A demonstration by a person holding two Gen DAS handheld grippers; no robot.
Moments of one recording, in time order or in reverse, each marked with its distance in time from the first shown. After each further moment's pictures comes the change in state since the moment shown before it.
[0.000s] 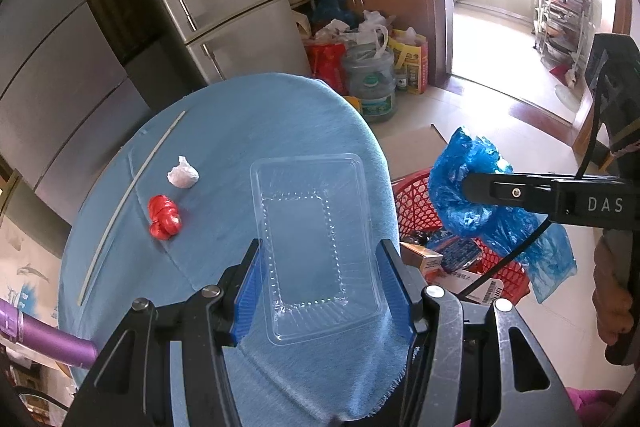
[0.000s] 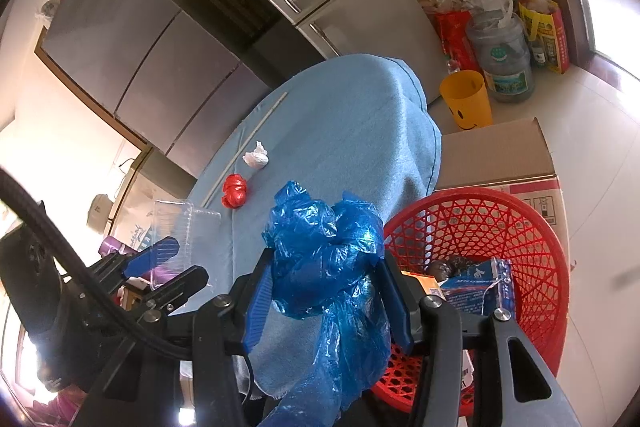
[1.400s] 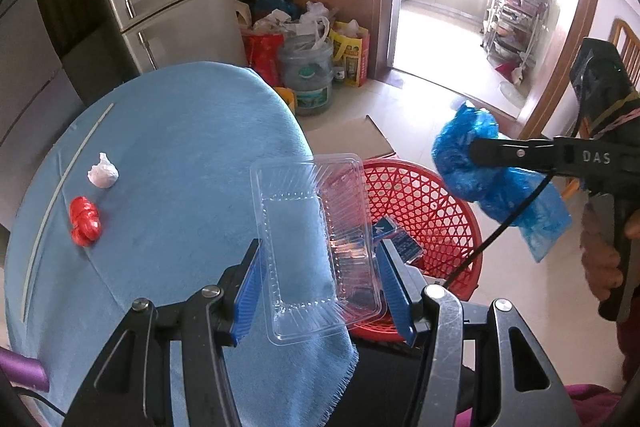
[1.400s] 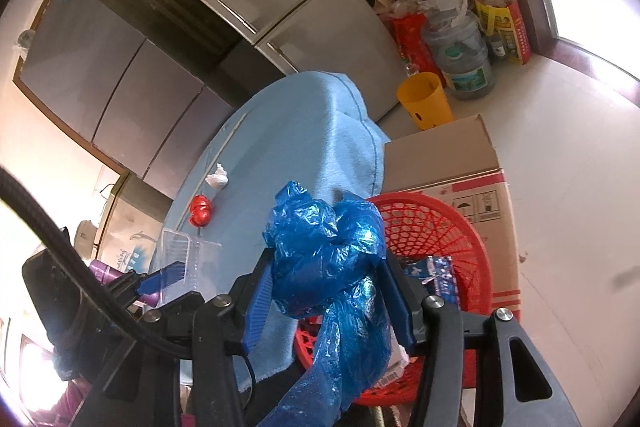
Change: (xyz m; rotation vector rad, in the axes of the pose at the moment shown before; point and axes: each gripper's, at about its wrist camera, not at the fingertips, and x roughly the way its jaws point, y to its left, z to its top) left arm 0.031 -0.027 0.006 0.026 0.025 -0.244; right arm -0.046 -0.063 0.006 0.083 -0.037 -0.072
